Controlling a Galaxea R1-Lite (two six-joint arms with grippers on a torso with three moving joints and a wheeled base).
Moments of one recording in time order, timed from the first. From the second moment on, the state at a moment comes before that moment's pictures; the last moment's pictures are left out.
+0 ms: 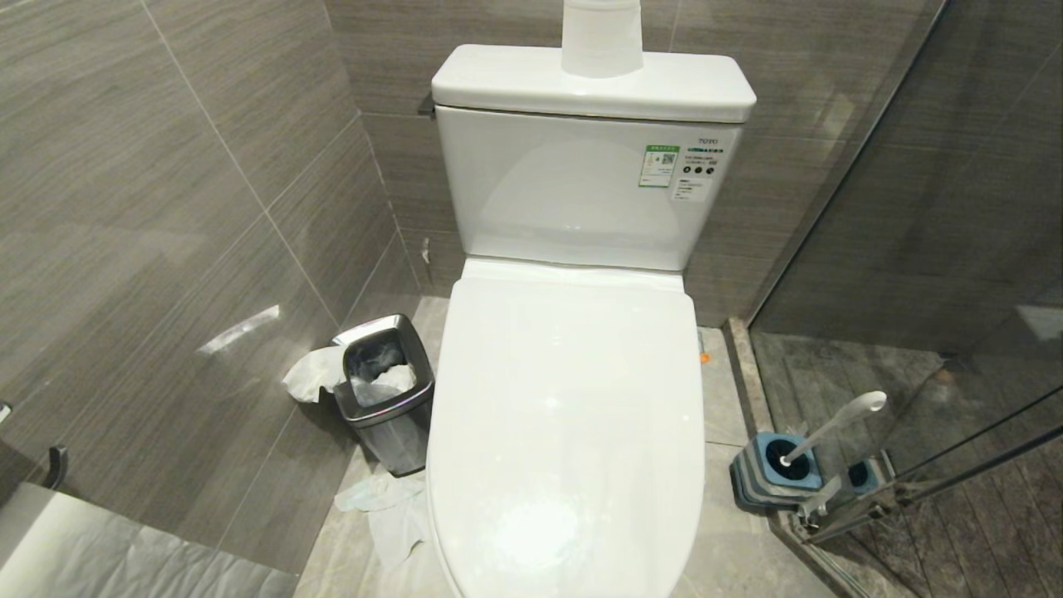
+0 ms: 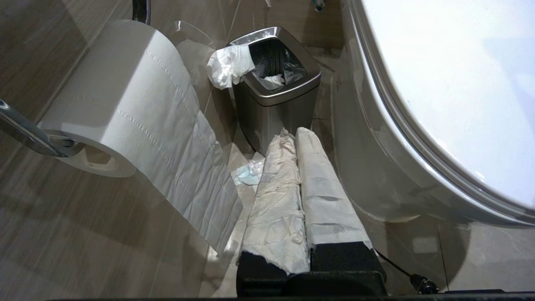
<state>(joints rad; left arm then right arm) -0.01 0.00 0.00 0.01 0.00 0.00 0.01 0.00 0.00 0.00 -0.02 0.05</state>
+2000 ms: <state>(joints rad) -0.01 0.03 -0.23 0.16 -0.07 0.06 0.01 0.00 0.00 0.00 -0.01 0.05</state>
